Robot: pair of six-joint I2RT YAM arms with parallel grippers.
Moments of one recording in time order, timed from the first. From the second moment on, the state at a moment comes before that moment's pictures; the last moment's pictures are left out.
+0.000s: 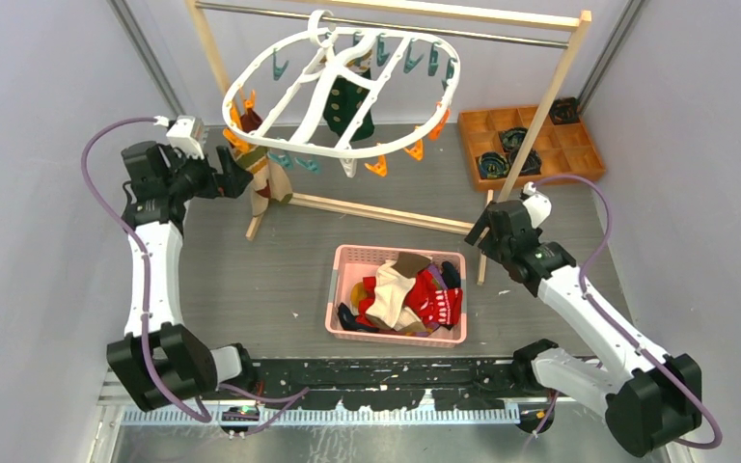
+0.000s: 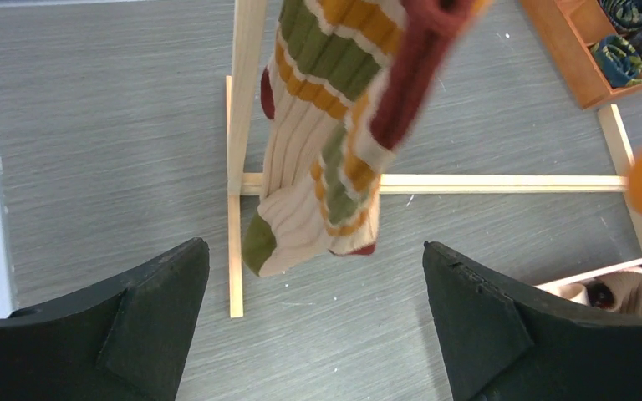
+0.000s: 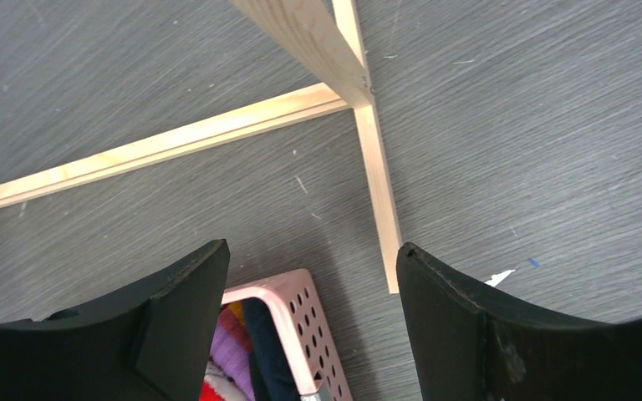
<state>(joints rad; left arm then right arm) 0.29 1.22 1.17 -0.39 0.65 0.06 0.38 1.01 0.74 -0.52 0.39 0.80</state>
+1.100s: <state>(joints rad) 0.25 0.99 1.19 -0.74 0.97 0.18 1.18 1.09 0.95 -0.39 0.64 0.75</state>
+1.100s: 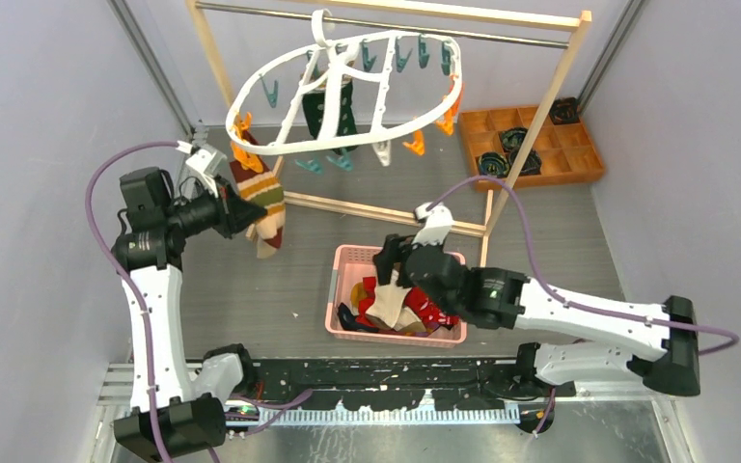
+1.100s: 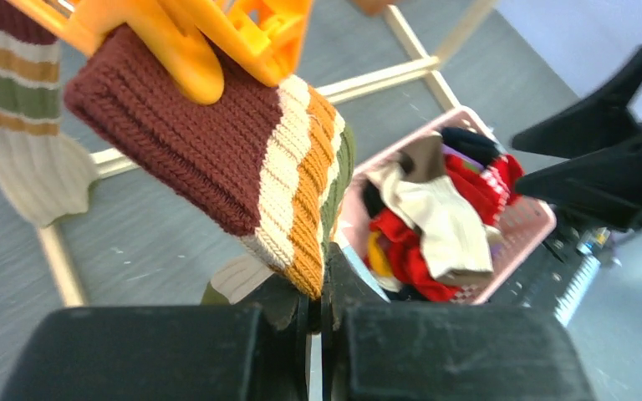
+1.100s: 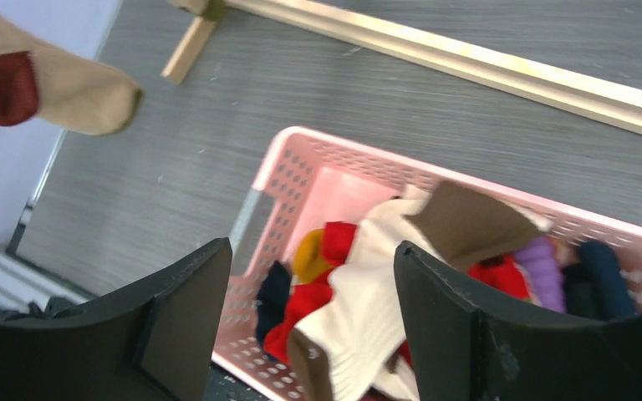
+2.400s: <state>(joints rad) 0.23 0.55 0.99 -0.63 1.32 -0.28 1.50 1.28 1.24 0.13 0.60 0.43</state>
